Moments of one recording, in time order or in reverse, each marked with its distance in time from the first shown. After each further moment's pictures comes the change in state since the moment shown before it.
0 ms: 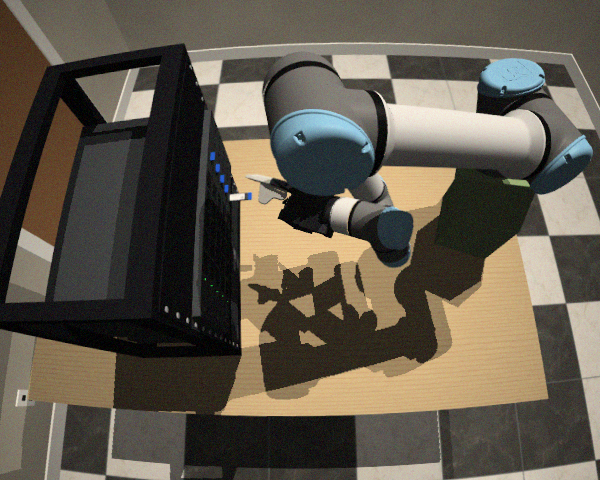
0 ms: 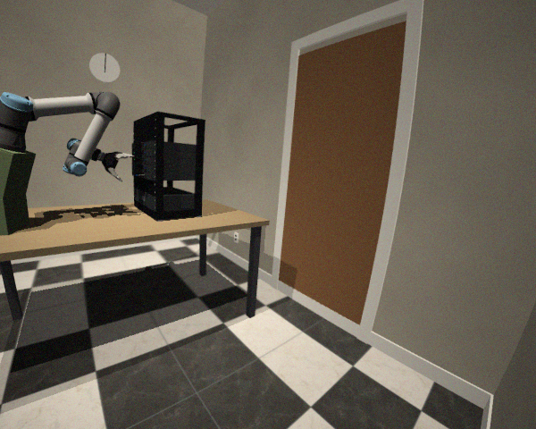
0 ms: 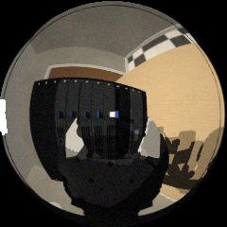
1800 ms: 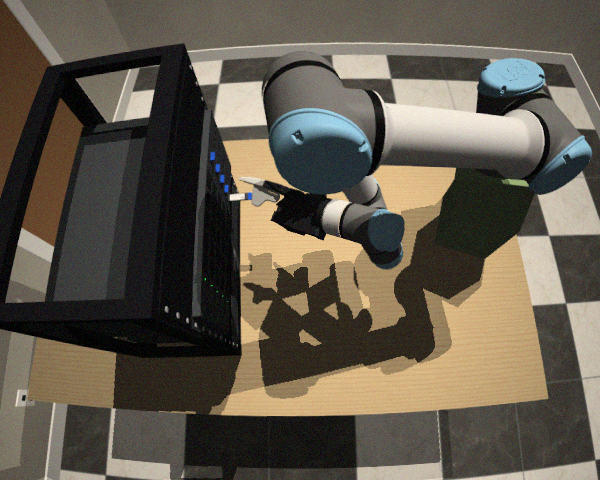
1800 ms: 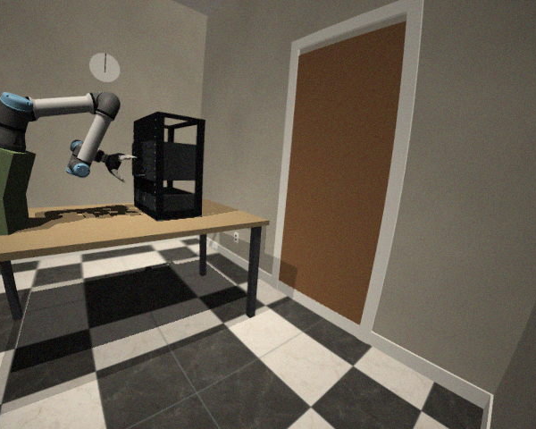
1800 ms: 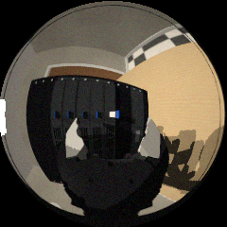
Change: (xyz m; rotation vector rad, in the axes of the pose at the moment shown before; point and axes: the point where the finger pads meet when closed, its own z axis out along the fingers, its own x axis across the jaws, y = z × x) arm 0.000 0.009 0.015 0.000 0.000 0.000
